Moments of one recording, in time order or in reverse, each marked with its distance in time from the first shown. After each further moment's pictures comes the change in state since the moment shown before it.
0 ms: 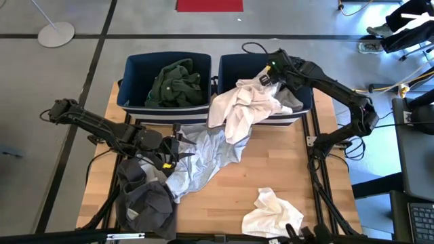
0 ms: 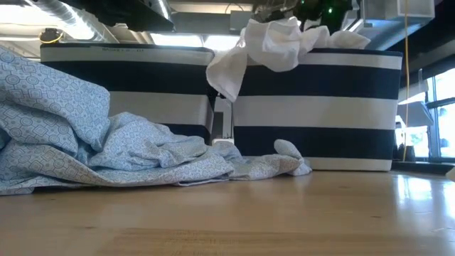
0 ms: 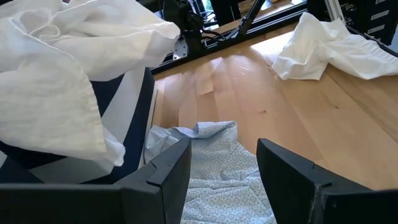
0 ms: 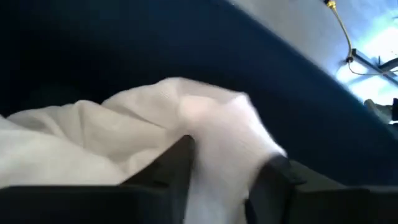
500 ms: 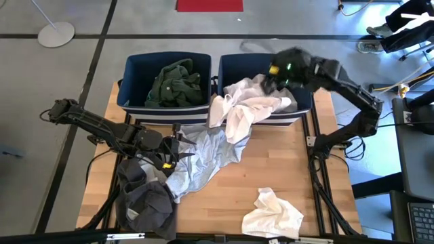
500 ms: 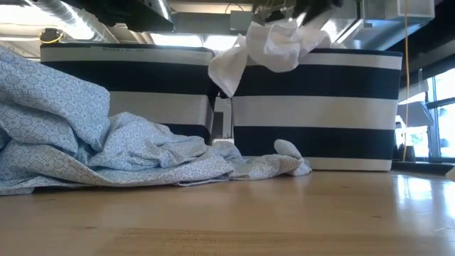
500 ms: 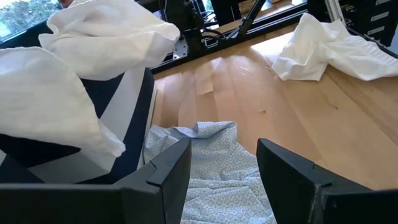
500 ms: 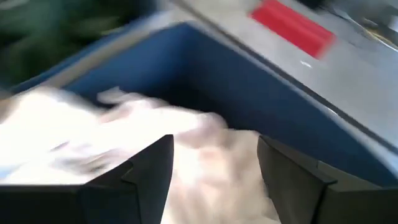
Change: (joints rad) left arm 0.000 0.000 0.000 0.000 0.000 -0.008; right arm 0.323 -0.014 0.422 -0.265 -0.095 0.046
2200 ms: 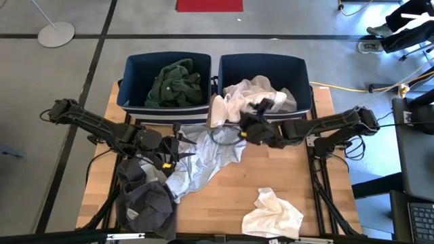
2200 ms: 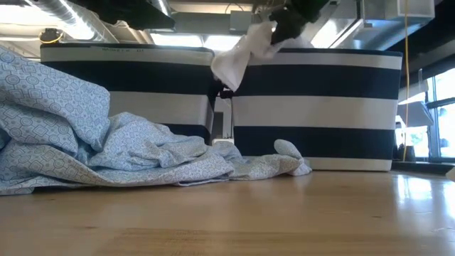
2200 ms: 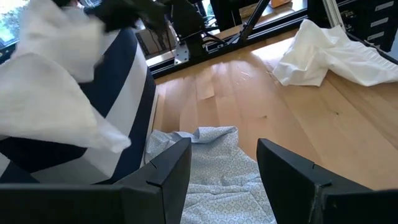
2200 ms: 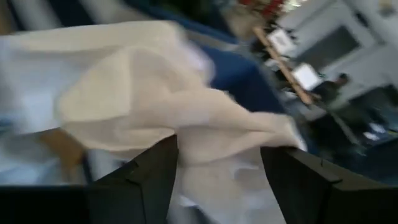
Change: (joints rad) left arm 0.000 0.000 0.000 0.021 0.000 0.007; right arm 0.496 0.013 -0.657 0.742 0.681 -0.362
